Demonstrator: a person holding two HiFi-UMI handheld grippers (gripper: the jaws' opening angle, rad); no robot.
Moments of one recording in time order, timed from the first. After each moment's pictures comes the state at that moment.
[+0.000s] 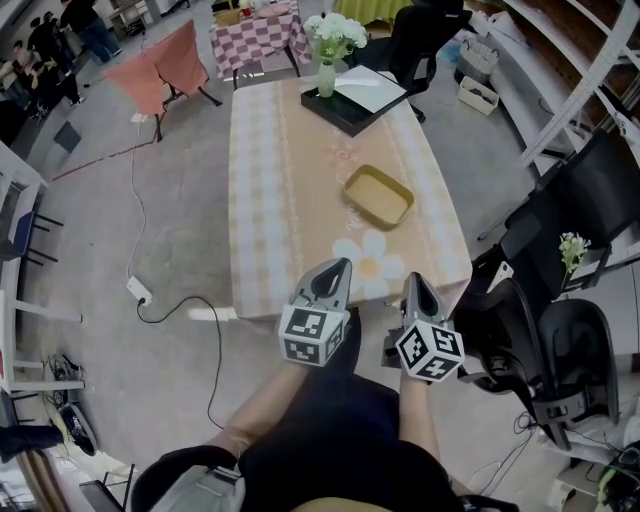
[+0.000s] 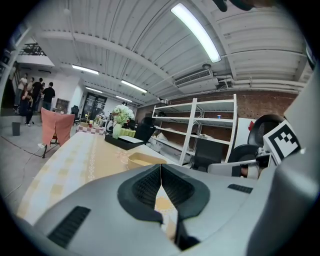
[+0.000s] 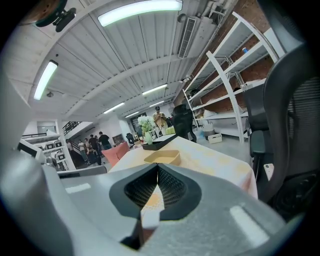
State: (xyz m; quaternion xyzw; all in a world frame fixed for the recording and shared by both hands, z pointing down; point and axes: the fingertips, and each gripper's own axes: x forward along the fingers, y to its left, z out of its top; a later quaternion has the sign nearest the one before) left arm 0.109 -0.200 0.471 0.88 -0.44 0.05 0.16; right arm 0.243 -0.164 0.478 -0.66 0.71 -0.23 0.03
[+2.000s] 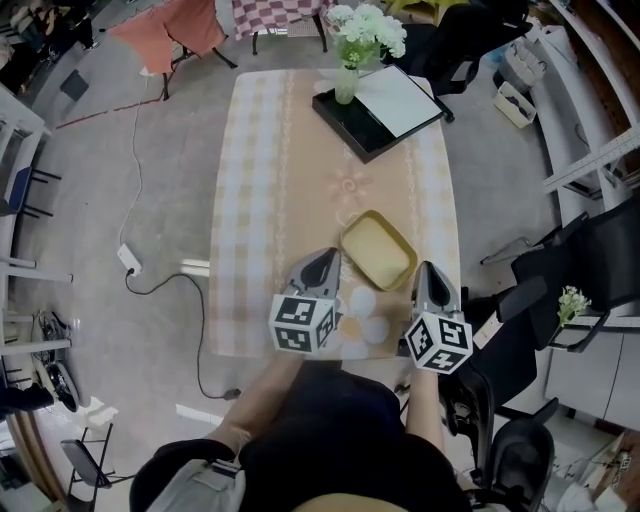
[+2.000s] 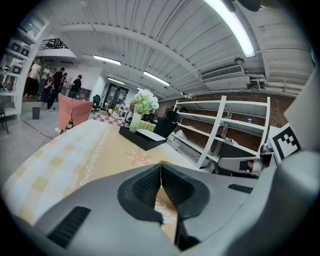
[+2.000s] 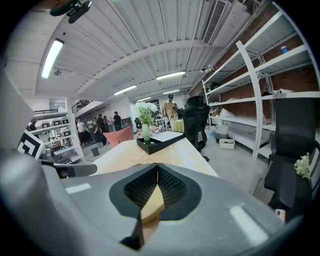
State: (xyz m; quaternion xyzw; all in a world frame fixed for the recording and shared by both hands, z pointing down) left arm 0.114 -0.364 0.504 0.82 -0.52 0.06 0.25; right arm 0.291 -0.352 0.484 -0.61 0.76 -0.20 -0.09
